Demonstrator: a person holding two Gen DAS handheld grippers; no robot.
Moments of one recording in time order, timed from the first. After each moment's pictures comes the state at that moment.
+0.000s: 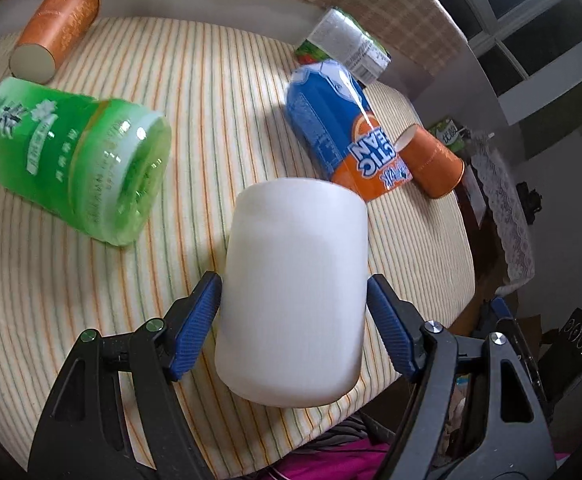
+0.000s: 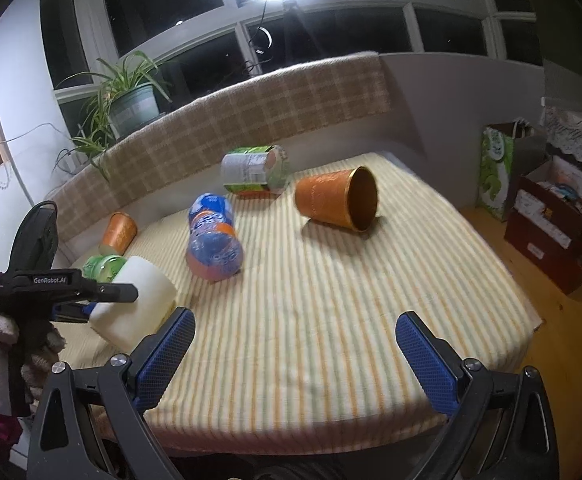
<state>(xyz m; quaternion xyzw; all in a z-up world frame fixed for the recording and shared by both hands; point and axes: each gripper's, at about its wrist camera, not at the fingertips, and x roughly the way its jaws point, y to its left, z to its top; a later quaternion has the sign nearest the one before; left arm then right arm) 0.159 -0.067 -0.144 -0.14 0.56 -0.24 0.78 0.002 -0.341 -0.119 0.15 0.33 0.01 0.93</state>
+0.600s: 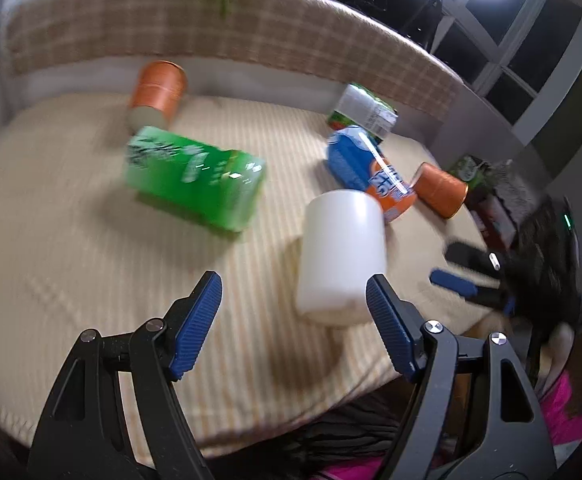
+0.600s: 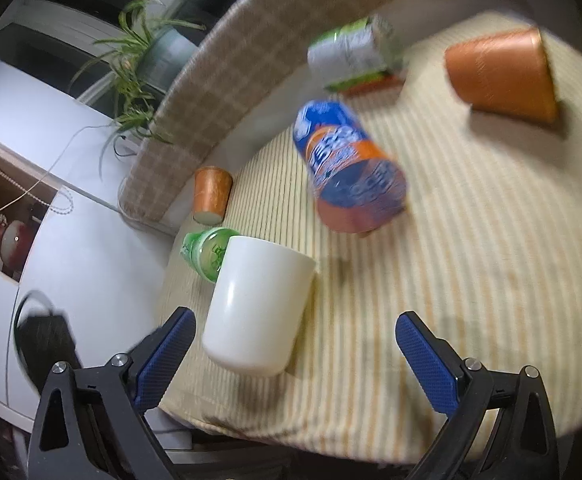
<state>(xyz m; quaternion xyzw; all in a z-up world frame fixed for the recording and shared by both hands) 0.074 -0.010 -0.093 -0.10 0.45 -0.16 0.87 0.106 -0.275 -0.155 0.33 0.47 0.21 0.79</state>
